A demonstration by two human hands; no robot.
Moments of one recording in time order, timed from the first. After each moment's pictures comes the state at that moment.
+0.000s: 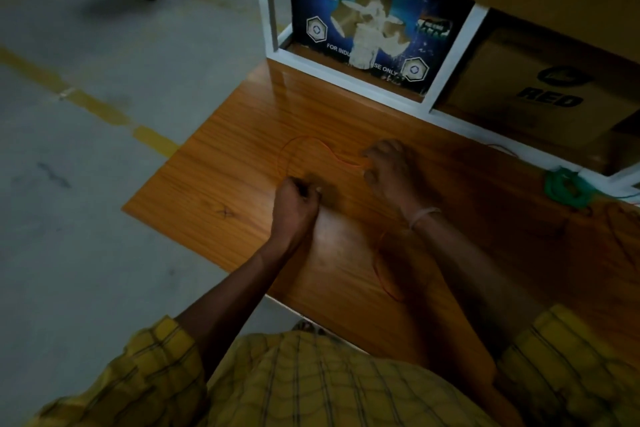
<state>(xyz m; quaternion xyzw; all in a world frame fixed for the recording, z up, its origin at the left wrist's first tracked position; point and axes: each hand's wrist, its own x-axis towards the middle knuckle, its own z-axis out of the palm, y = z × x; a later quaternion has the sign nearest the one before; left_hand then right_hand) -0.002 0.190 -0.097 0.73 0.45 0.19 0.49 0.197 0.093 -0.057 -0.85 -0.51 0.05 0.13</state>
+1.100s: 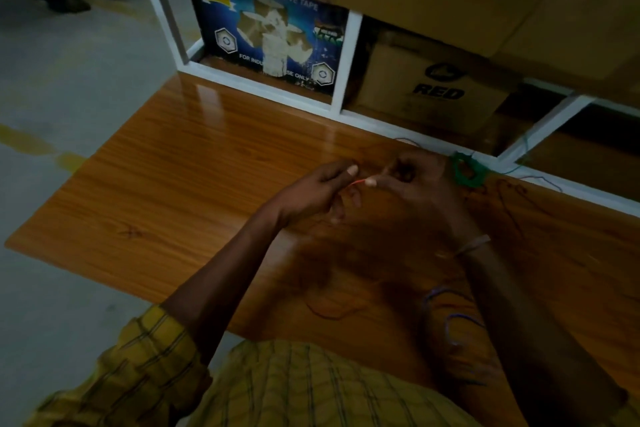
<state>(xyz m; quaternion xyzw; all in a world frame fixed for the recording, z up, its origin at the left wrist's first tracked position) 0.124 0.086 0.007 0.73 0.07 -0.05 0.68 0.253 -0.095 0.048 -0.83 -0.39 0.11 0.38</state>
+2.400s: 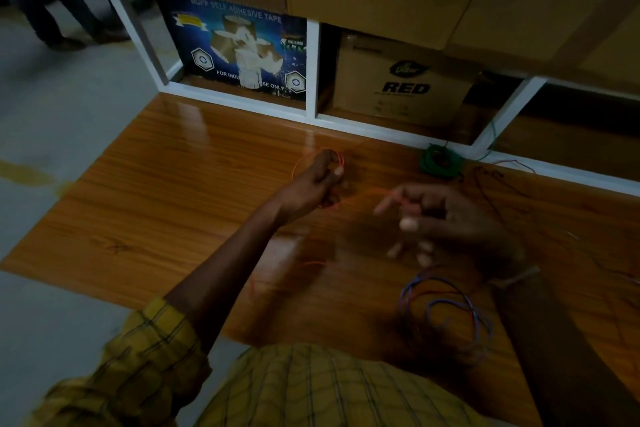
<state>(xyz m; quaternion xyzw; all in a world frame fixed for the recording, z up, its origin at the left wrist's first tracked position) 0.148 0.060 0.004 0.78 0.11 -0.03 0.62 0.229 -0.200 0.081 -0.57 -0.40 0.46 0.55</state>
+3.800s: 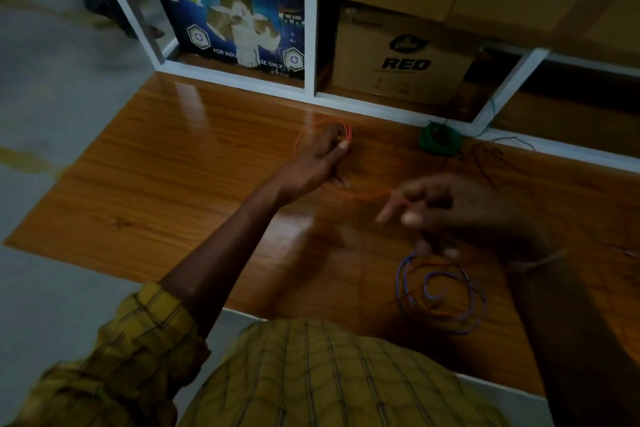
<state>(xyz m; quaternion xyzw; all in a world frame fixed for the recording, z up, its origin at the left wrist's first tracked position) 0.134 0.039 0.027 0.78 0.08 -0.01 0.62 0.205 -0.217 0.113 -0.64 -0.38 0.50 0.43</state>
